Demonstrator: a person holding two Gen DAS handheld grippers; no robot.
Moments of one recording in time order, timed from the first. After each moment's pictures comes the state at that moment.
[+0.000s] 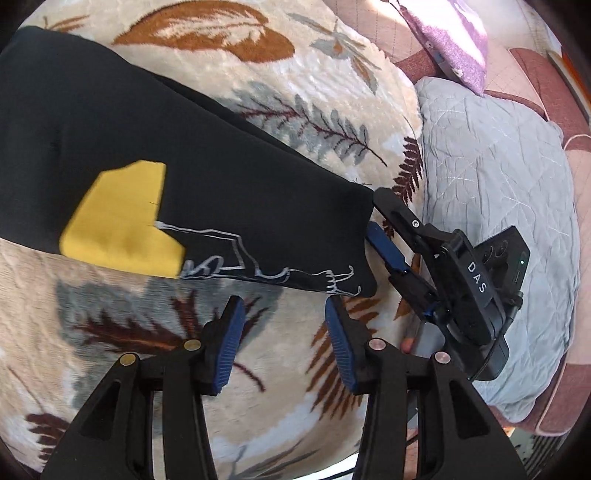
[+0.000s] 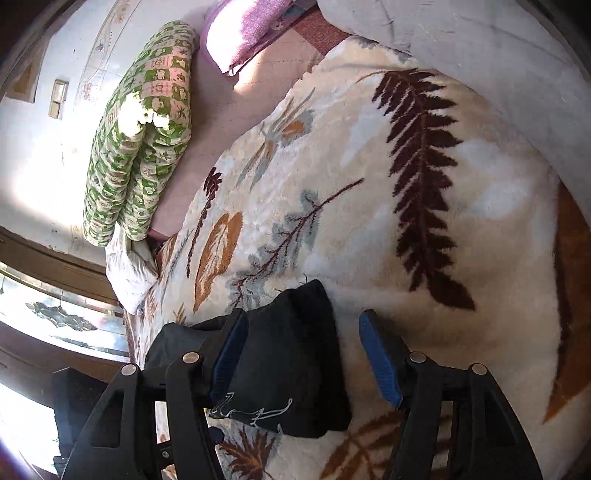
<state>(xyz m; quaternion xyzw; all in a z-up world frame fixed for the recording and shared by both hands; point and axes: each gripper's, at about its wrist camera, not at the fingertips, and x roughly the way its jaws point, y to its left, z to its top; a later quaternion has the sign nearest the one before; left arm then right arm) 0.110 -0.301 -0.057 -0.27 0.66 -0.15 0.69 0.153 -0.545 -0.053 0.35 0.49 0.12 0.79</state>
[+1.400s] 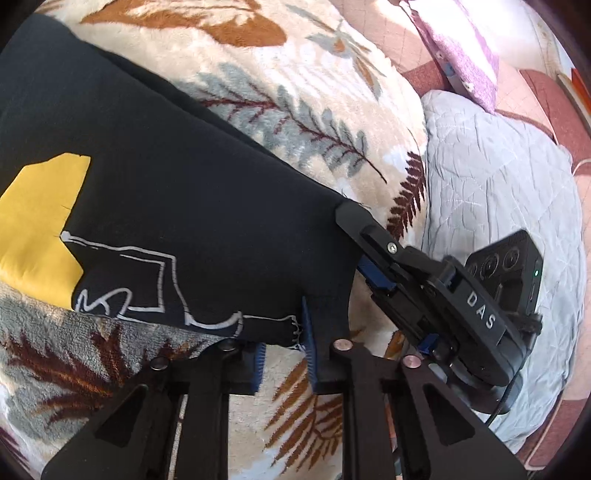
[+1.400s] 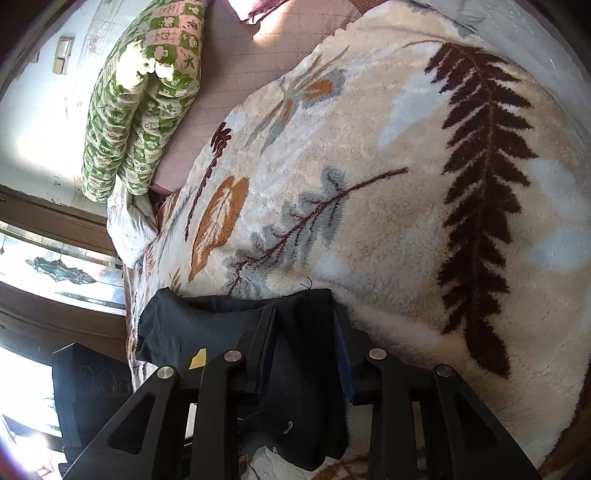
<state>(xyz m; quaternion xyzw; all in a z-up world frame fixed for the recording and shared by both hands) 0.124 -0.333 -0.078 -0.31 0.64 -0.13 0.69 0.180 -0.538 -0.065 0.33 0.54 0.19 0.75</state>
